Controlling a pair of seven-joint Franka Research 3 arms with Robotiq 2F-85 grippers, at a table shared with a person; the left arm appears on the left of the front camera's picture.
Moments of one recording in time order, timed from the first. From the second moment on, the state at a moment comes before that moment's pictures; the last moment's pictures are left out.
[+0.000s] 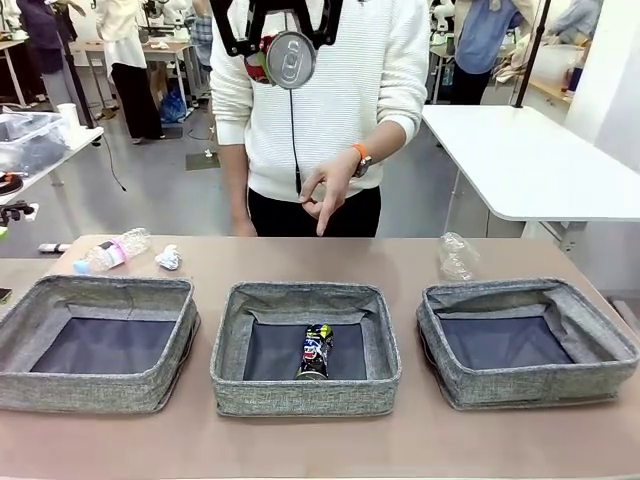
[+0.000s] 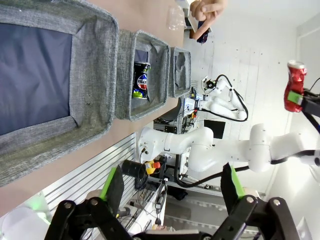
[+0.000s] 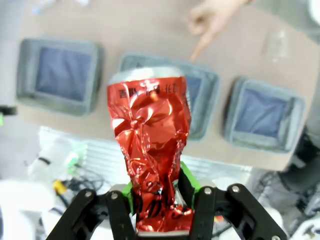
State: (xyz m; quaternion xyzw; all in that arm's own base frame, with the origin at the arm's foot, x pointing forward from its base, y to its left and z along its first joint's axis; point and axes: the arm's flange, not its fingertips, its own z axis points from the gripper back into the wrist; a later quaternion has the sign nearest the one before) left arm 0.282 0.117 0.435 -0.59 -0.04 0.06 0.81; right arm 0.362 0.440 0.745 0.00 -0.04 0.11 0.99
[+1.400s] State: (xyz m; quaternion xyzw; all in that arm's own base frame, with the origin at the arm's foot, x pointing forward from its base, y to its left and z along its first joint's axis) left arm 0.282 0.117 0.435 -0.59 -0.04 0.06 0.81; right arm 0.352 0.297 0.415 0.09 0.00 0.07 0.99
